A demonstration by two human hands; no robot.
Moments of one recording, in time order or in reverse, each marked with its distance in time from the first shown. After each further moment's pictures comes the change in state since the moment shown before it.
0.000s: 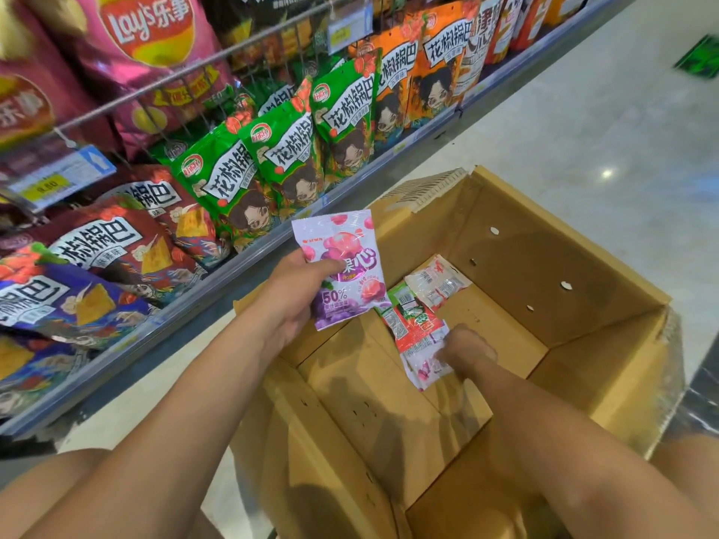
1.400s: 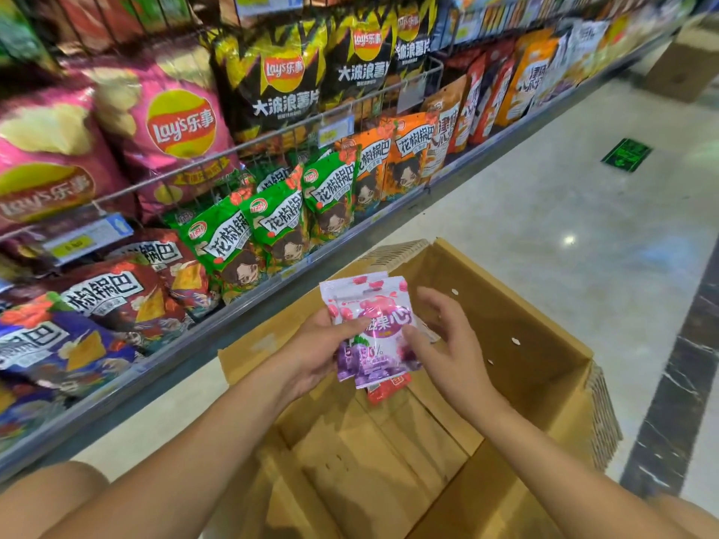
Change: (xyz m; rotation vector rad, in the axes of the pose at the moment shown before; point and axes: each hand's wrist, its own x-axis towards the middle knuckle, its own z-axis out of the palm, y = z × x) left_hand -0.031 0.002 0.047 -0.101 -0.237 -0.007; right_hand -0.194 -0.037 -0.151 0.806 0.431 -0.813
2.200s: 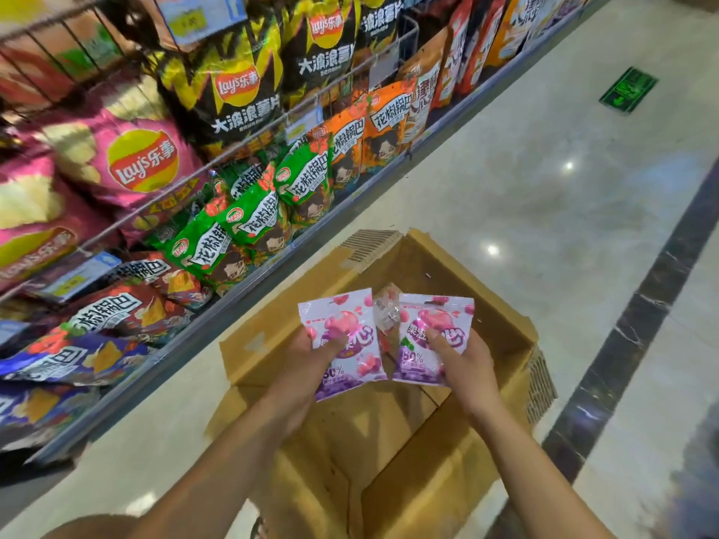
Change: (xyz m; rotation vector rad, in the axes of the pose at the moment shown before) left_hand -0.059 0.040 0.046 0.108 0.154 -0.102; right_hand -0.001 -0.039 -0.076 0.231 0.089 0.628
